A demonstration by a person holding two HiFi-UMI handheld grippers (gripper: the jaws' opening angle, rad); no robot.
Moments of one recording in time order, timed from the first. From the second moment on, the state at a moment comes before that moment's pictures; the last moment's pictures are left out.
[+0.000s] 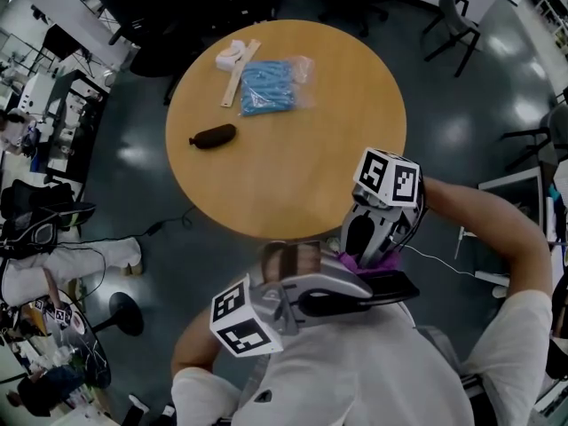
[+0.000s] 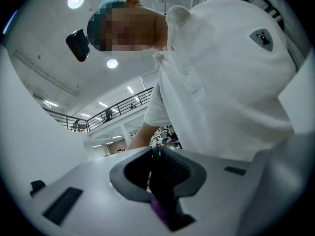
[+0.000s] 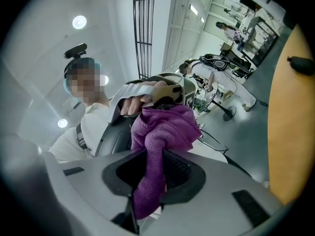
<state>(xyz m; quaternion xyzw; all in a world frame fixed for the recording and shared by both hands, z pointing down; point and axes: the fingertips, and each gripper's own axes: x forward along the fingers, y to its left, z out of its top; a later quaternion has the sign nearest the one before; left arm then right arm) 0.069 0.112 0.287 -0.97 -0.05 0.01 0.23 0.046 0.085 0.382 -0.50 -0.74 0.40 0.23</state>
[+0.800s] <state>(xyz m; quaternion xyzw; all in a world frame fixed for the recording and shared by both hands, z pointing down) 0.071 0.102 0.281 -0.98 -0.05 0.03 0.20 0.047 0.092 0.408 -0.50 -0.72 0.41 0.24</state>
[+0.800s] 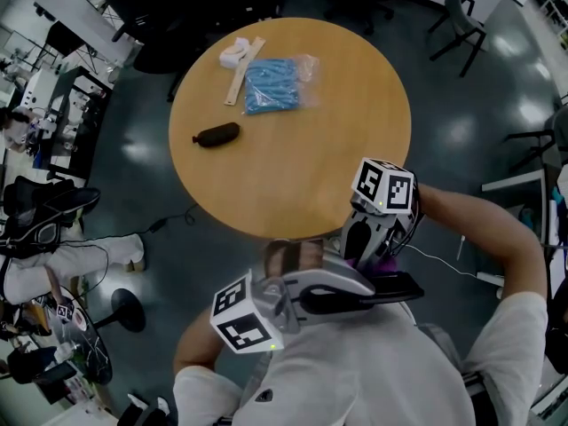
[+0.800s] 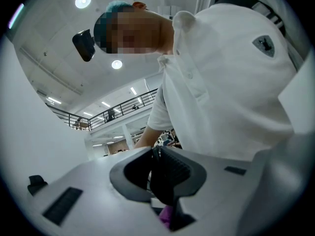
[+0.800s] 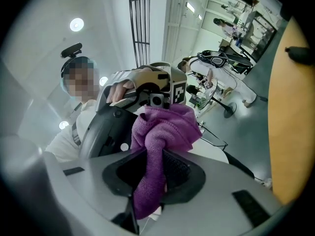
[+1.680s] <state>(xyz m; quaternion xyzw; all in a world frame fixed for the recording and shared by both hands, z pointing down) 0.066 0.085 0.278 -0.98 -0.04 0.05 0.17 0.043 0.096 0.436 -0.50 -0.72 0.41 0.26</state>
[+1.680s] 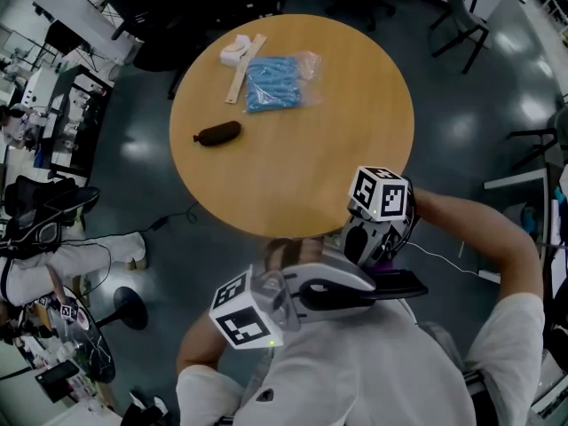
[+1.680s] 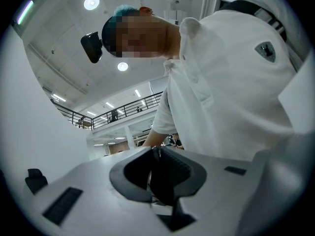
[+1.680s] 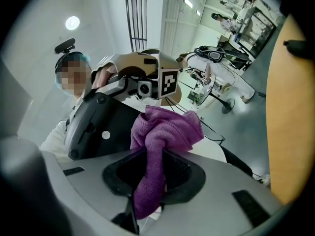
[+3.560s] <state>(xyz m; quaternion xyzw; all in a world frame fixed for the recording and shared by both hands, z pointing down) -0.071 -0.123 0.722 -0.83 0.37 0.04 -0.41 0.105 -0.039 0.633 0.09 -0.87 0.48 0.07</state>
